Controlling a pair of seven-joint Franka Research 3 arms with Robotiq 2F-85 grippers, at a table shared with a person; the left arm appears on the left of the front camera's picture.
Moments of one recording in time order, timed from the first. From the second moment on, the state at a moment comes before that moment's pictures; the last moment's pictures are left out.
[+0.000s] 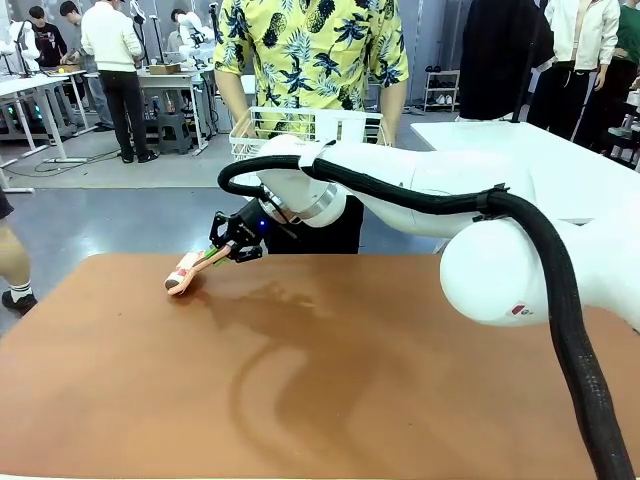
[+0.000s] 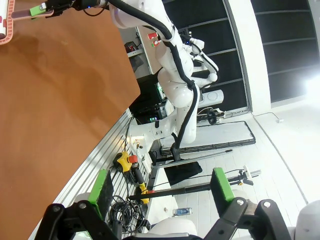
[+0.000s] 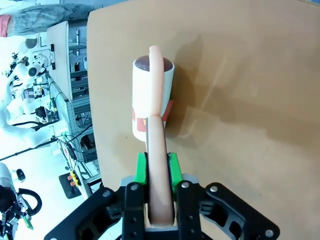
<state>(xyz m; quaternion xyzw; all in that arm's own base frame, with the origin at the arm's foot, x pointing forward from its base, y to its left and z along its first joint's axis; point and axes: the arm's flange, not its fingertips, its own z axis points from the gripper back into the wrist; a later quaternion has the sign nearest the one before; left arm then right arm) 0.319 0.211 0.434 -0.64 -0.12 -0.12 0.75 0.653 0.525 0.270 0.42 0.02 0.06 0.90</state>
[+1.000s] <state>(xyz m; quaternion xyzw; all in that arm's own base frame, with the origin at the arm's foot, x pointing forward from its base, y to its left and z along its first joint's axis) 0.319 0.211 0.434 -0.64 -0.12 -0.12 0.75 0.649 0.486 0.403 0.42 0.08 0.13 0.90</state>
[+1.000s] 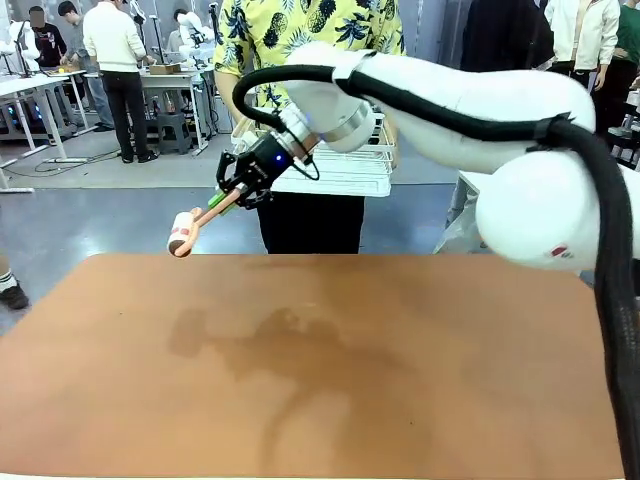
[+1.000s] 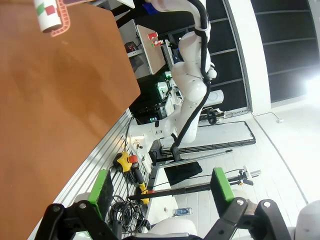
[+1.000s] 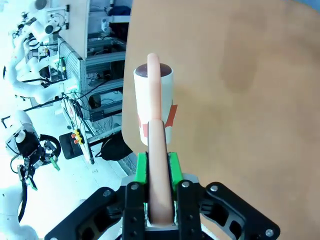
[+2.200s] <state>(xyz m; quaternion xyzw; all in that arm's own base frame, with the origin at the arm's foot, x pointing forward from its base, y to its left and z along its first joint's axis) 0.318 0.211 0.434 -0.64 -0.12 -0.12 0.75 0.509 0.221 0.480 0.04 0.03 0.07 1.00</state>
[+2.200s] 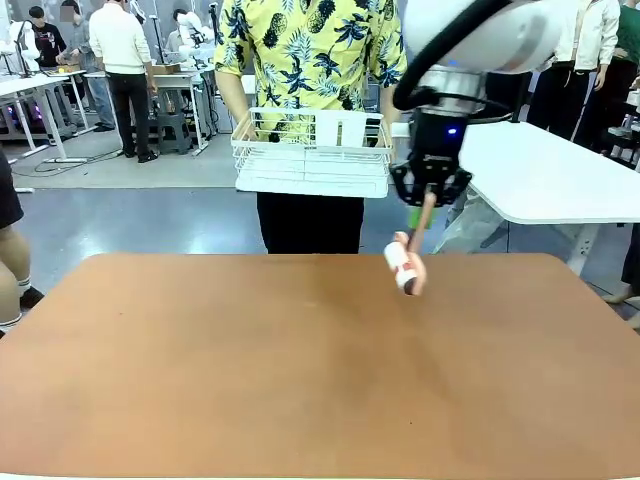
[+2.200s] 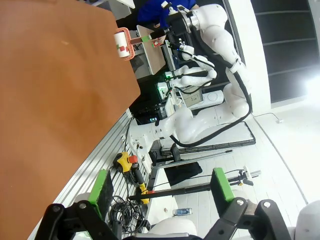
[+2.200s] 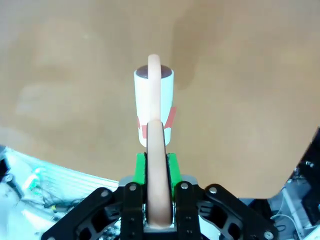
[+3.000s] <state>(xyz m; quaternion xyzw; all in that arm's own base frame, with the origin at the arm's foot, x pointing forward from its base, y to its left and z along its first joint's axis) 0.318 0.211 0.434 -0.64 -0.12 -0.12 0.75 0.453 0.081 0.522 0.00 0.00 0.00 1.00</state>
